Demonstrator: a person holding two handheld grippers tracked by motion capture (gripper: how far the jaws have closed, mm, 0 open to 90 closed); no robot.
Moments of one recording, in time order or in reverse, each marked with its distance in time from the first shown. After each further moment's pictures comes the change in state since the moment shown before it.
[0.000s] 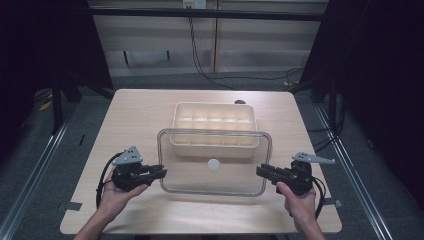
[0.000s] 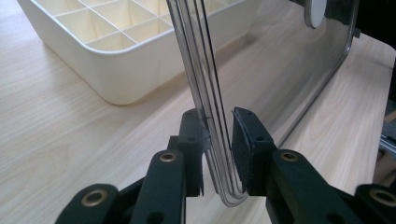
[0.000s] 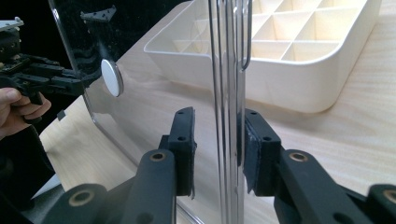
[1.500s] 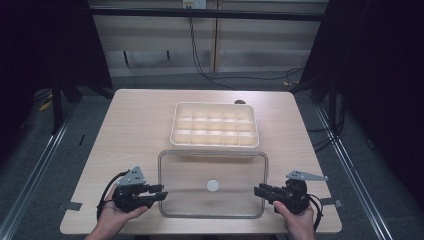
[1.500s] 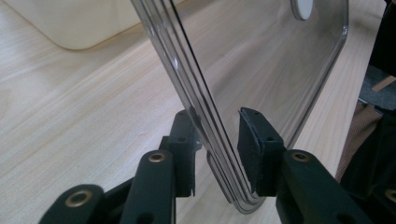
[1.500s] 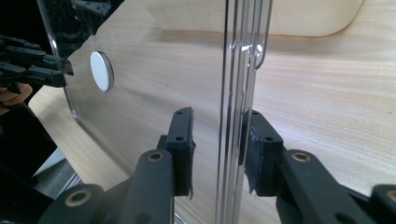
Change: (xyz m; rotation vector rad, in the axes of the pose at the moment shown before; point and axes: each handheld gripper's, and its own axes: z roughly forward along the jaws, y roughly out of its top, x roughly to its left) left arm -0.024 -0.037 0.004 0.093 -0.035 0.011; right arm 0.006 -0.045 0.001 0.109 -0.034 0.025
